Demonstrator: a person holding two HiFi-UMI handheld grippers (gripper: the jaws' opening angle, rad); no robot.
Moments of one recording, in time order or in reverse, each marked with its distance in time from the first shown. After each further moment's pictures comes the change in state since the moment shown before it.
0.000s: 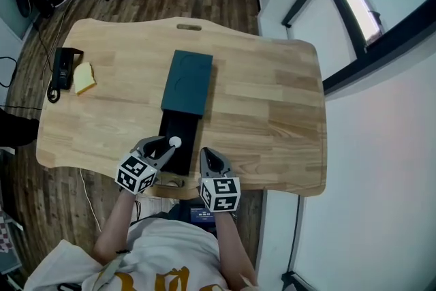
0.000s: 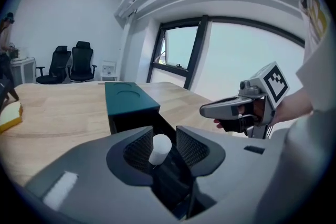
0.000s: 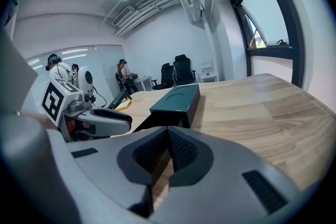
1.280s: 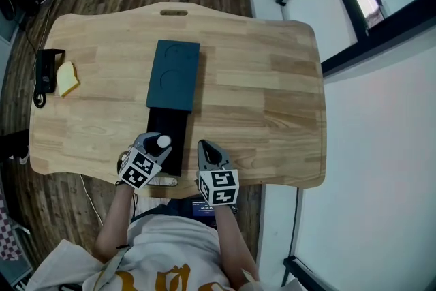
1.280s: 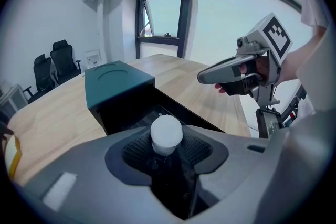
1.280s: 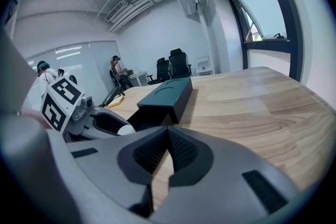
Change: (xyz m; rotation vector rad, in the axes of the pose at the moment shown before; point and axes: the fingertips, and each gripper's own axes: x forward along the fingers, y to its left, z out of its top) left arm 0.052 0.006 -0.047 0.205 0.301 -0.024; right arm 0.021 -0.035 -0.012 0.034 0.065 -0.029
